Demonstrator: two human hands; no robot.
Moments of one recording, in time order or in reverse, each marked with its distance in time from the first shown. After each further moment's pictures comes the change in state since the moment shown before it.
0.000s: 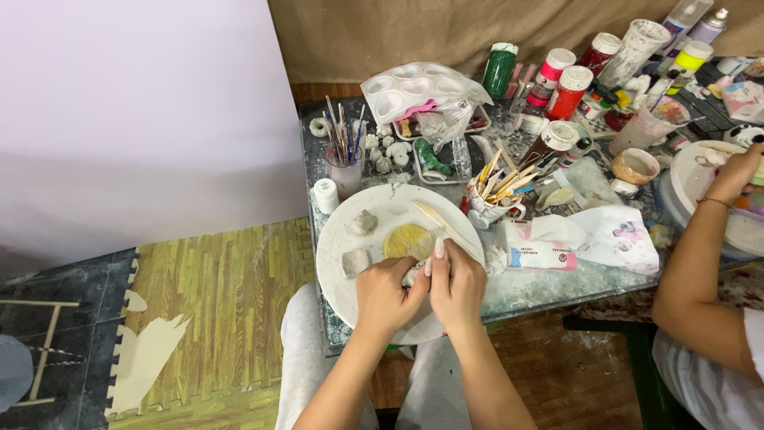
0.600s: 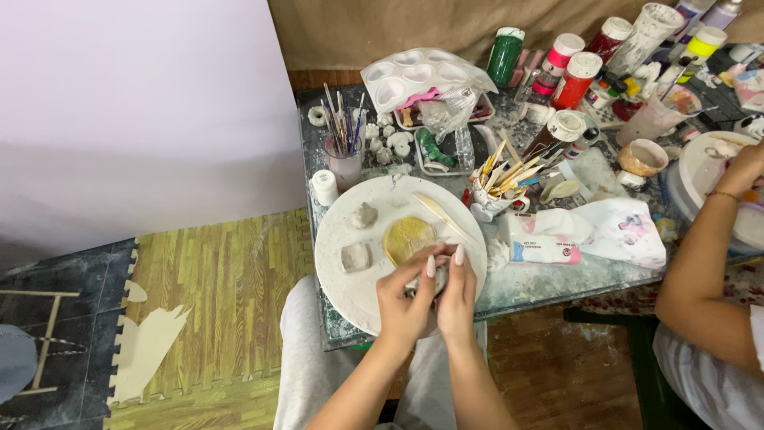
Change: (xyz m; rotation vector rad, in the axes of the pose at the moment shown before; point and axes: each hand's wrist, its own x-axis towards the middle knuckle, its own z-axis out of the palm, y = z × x) left_hand -0.016 0.022 0.025 -0.651 0.118 -0.168; right_hand -0.042 0.043 0.021 0.603 0.063 0.492
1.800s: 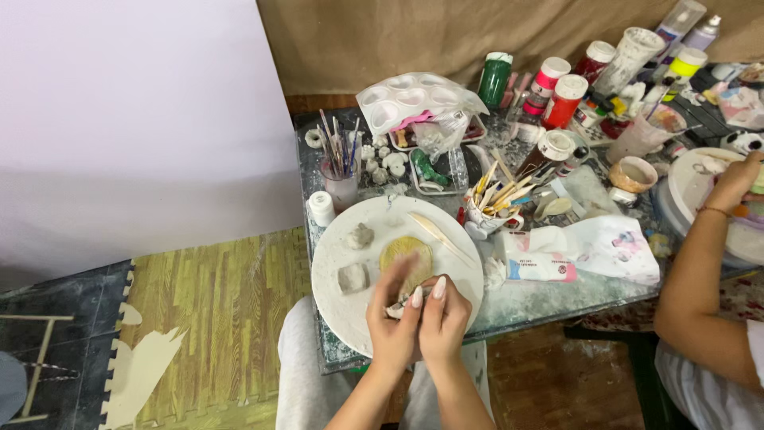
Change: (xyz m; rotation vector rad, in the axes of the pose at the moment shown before) left_hand -0.005 -0.018 -0.007 -0.139 0.067 -0.027; right_hand -0.010 -0.014 0.019 -0.320 0.036 -0.374
